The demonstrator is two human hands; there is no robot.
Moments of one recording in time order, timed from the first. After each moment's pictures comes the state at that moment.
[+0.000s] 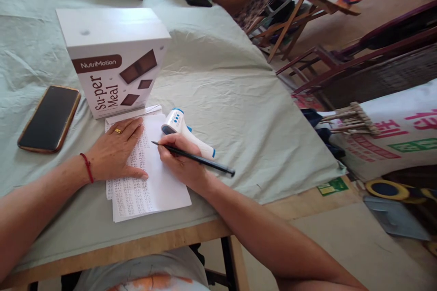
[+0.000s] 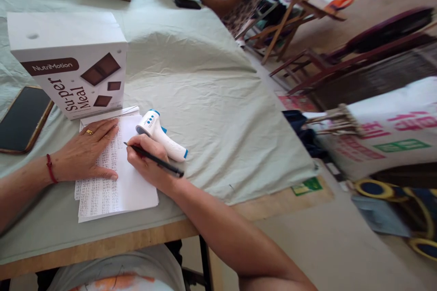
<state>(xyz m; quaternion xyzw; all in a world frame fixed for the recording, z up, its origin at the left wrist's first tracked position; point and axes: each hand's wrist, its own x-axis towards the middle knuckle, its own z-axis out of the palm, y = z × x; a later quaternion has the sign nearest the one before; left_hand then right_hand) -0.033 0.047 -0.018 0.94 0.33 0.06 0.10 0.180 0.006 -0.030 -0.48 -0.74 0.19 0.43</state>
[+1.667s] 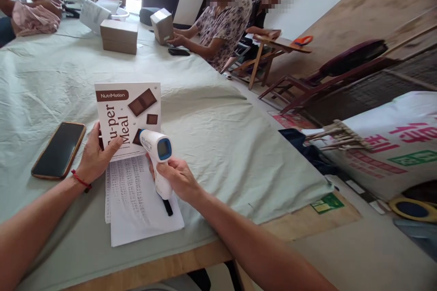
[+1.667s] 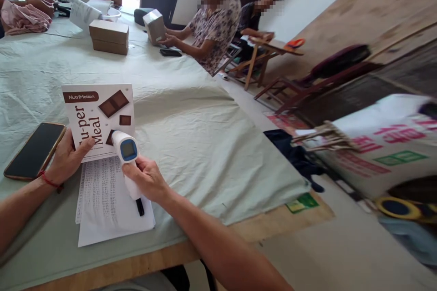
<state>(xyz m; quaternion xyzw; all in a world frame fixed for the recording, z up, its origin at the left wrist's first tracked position) -0.041 0.069 0.003 0.65 0.46 0.52 0.32 0.173 0.013 -0.010 -0.42 -0.49 0.63 0.43</state>
